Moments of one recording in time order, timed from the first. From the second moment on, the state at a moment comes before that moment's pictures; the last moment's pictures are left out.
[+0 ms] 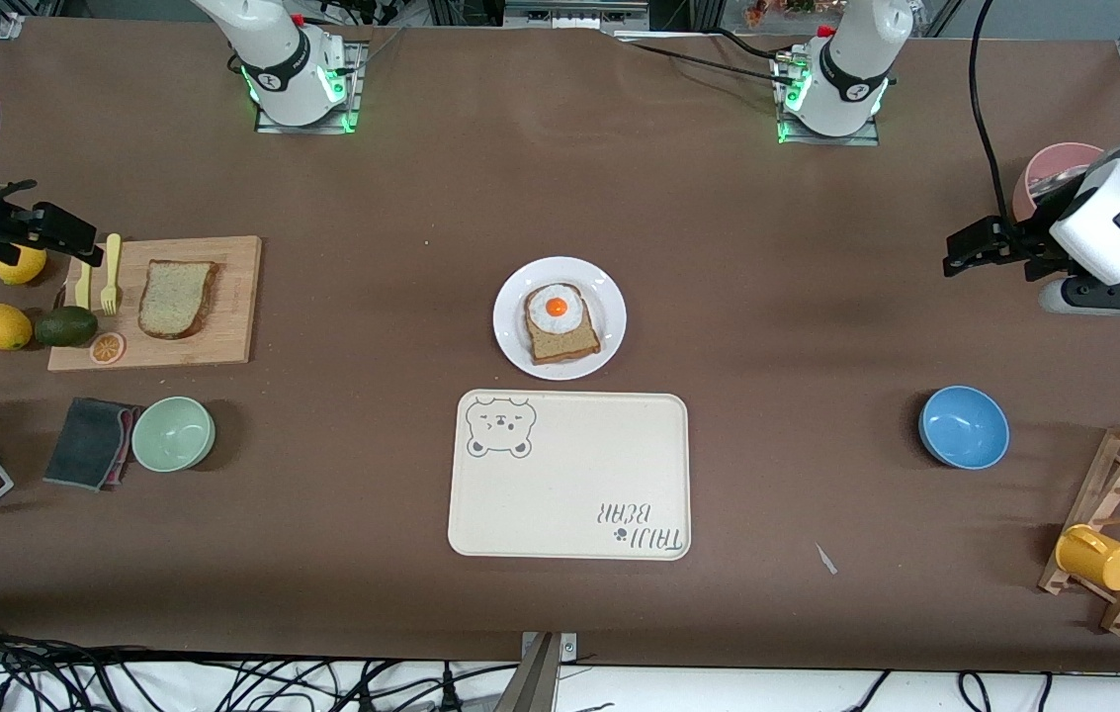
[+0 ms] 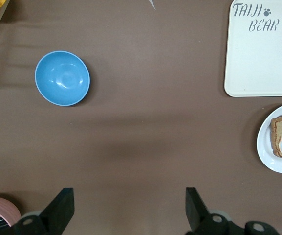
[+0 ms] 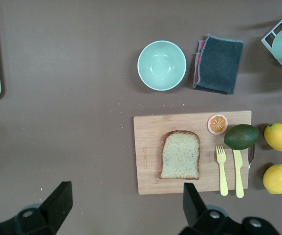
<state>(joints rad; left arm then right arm) -0.12 0.10 0.07 -1.55 -0.06 1.54 -0.04 0.03 0.01 -0.07 -1.69 -0.01 1.67 -0.05</state>
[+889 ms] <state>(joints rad) -0.12 0.10 0.07 -1.55 -0.06 1.54 -0.04 0.03 0.01 -0.07 -1.69 -0.01 1.67 -0.05</state>
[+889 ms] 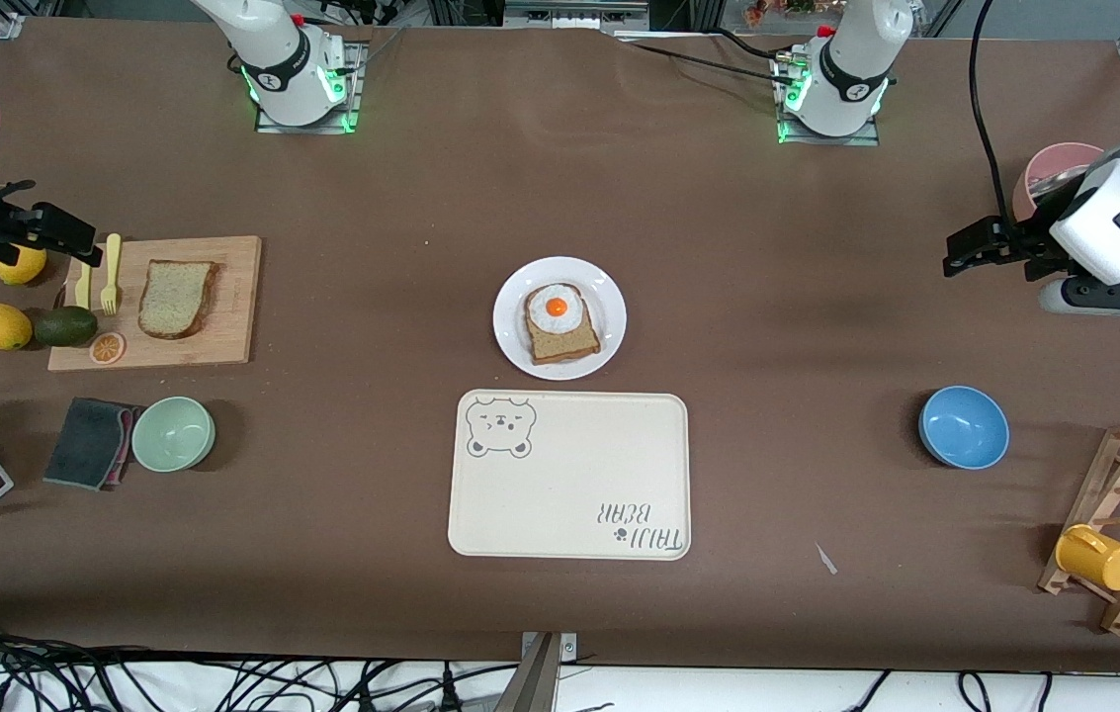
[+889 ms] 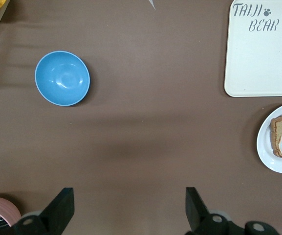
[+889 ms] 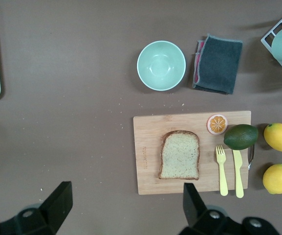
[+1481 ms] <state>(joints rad) -0.12 0.10 0.07 -1.55 -0.06 1.54 -0.04 0.03 0.01 -0.08 -1.69 -0.01 1.67 -0.05</state>
